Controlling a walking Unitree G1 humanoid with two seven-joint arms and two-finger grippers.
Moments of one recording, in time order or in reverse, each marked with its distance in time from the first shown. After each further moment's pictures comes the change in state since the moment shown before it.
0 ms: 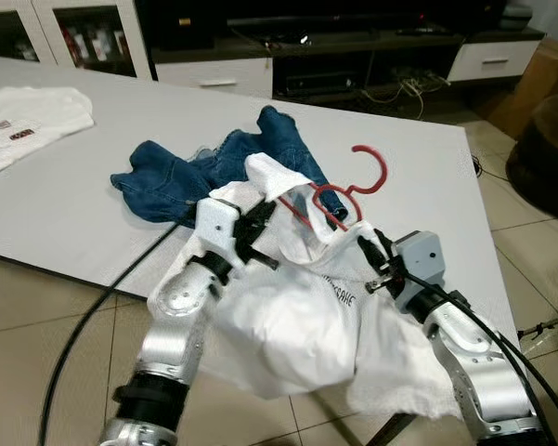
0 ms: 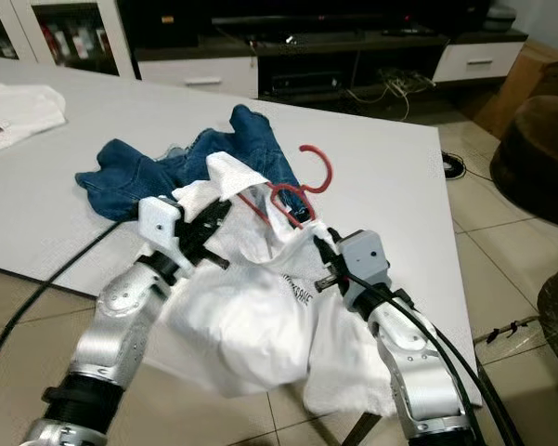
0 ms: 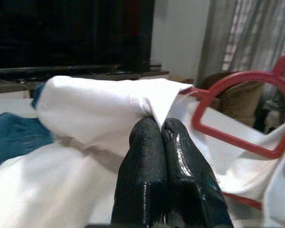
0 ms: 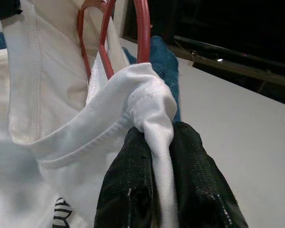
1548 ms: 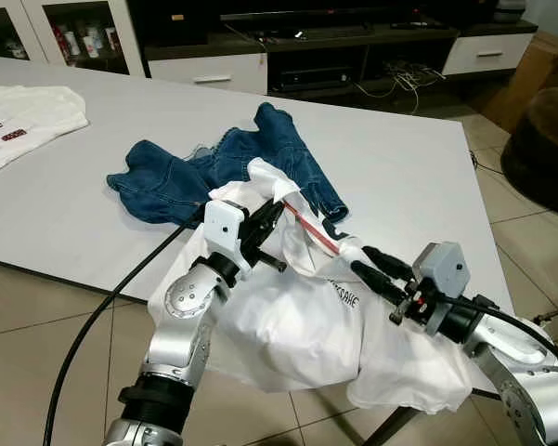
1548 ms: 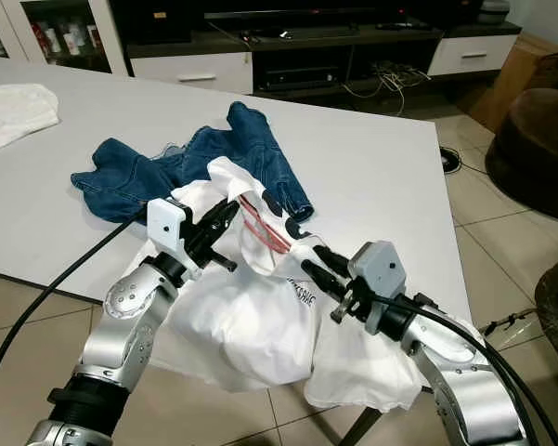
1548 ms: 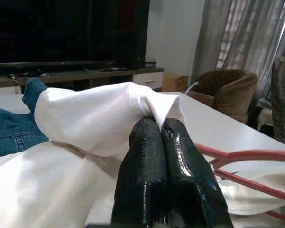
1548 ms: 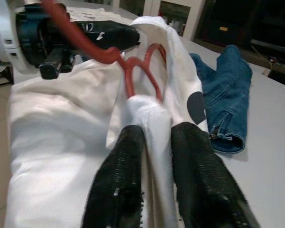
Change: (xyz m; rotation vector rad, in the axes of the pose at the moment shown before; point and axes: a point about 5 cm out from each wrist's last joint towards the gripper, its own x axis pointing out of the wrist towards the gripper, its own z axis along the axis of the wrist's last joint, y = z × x) left arm 0.000 -0.003 -0.001 -0.006 -0.002 -0.002; right arm -0.033 -0.002 0.025 -0.003 -0.004 0.355
